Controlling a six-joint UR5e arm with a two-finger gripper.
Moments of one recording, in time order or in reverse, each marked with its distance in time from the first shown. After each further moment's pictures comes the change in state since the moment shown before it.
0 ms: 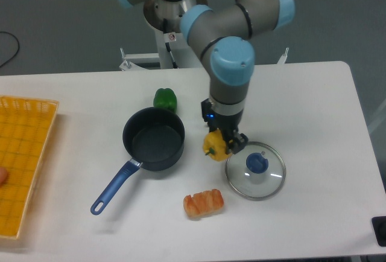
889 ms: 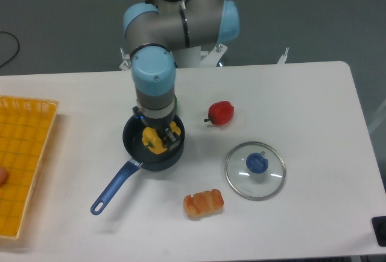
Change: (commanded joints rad) arm -0.197 0.003 -0.043 -0.057 0.006 -0.146
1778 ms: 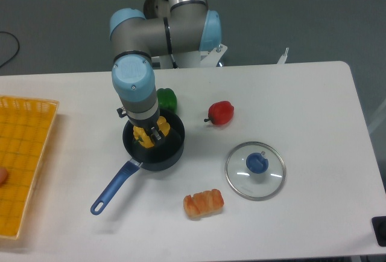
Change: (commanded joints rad) arm -0.025 -0.014 -0.037 0.012 0.052 0.006
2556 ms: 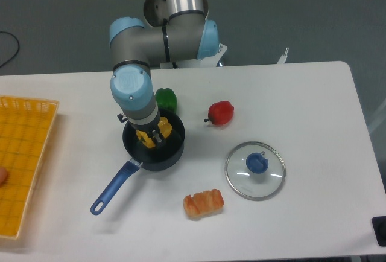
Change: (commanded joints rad) arm -0.014 -0.034 -0.015 0.002 0.032 0.000
